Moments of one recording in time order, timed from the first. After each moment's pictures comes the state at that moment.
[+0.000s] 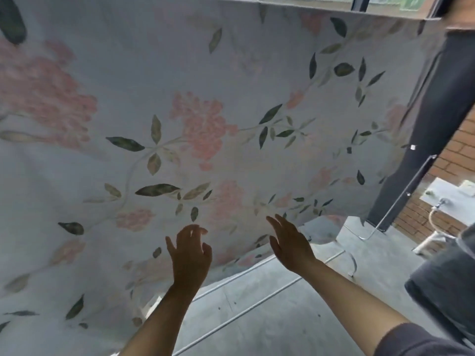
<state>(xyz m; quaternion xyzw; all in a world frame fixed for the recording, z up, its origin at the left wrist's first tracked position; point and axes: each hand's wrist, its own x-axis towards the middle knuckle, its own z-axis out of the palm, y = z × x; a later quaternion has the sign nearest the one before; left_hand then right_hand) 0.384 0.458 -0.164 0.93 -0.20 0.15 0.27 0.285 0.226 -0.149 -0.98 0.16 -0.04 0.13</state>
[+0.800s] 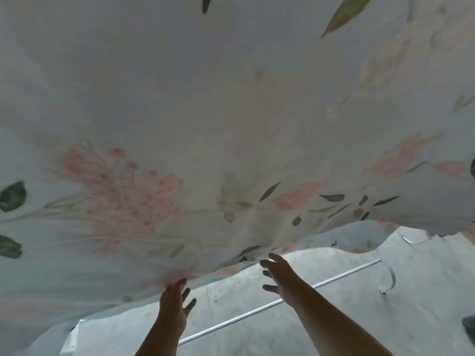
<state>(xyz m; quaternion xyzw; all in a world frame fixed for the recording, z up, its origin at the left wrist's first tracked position) 0.493 0.277 -0.486 0.63 0.33 -0.22 0.67 0.461 0.046 -0.465 -0.57 0.44 0.15 0.67</state>
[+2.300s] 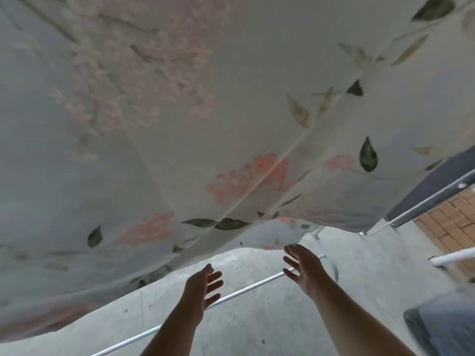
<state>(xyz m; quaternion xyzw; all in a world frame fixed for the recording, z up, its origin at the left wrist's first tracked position) 0.435 -0.036 -0.518 0.58 0.29 -0.37 0.66 0.374 -0.270 -0.493 -0.44 0.50 0.00 0.74</state>
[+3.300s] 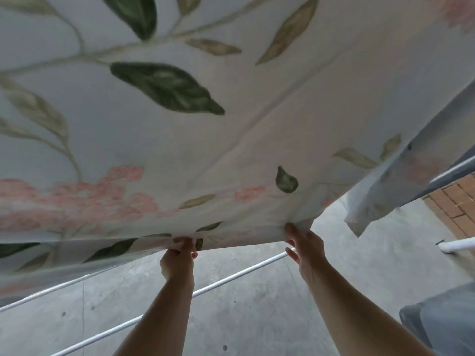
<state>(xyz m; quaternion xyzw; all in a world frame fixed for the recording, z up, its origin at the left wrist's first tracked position) 0.476 -0.231 -0.668 0.72 0.35 -0.15 0.57 0.396 -0.459 -0.630 -0.50 0.53 -0.04 0.69</state>
